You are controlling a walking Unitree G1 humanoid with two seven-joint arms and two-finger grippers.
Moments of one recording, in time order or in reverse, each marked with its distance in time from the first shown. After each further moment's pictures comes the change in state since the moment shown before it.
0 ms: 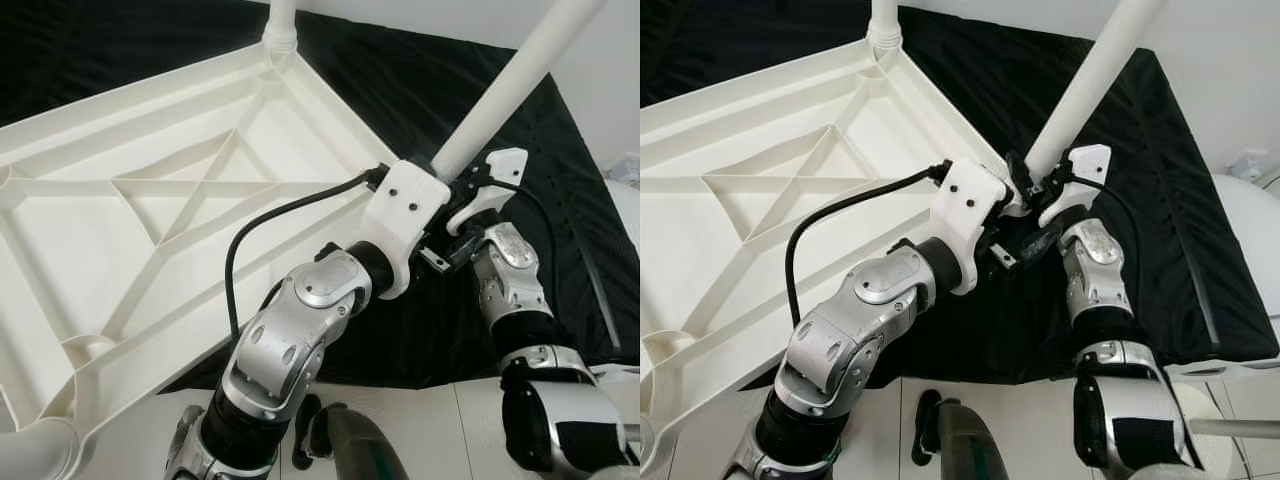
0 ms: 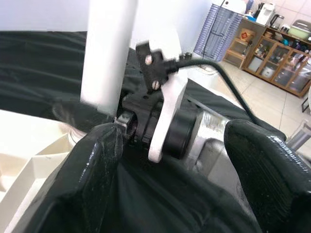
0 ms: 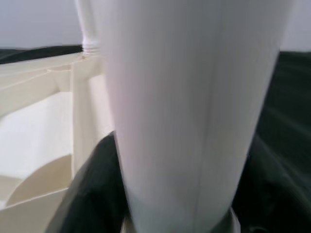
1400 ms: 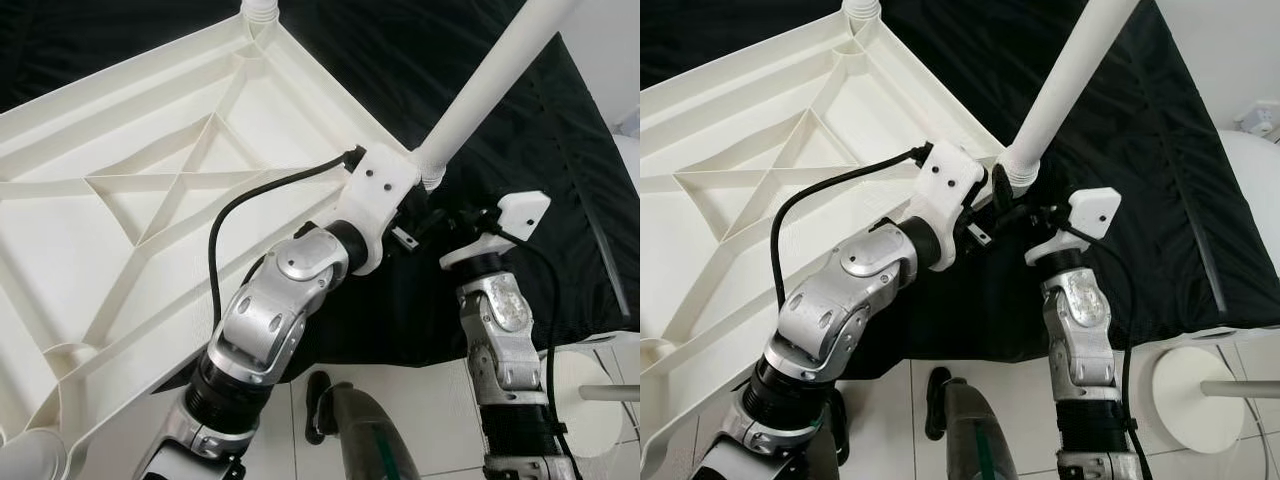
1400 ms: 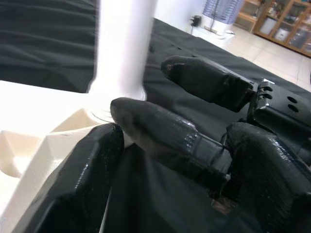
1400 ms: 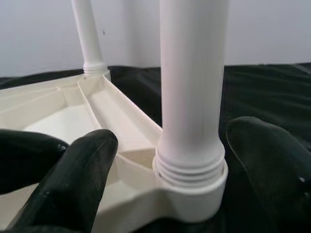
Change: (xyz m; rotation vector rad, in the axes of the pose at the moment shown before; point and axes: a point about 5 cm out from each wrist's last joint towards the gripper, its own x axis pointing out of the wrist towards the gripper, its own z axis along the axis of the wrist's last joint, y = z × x) left arm -0.003 0.035 -0.012 0.089 0.077 0.092; right arm -0.062 0.051 0.030 -0.046 -0.126 -0.069
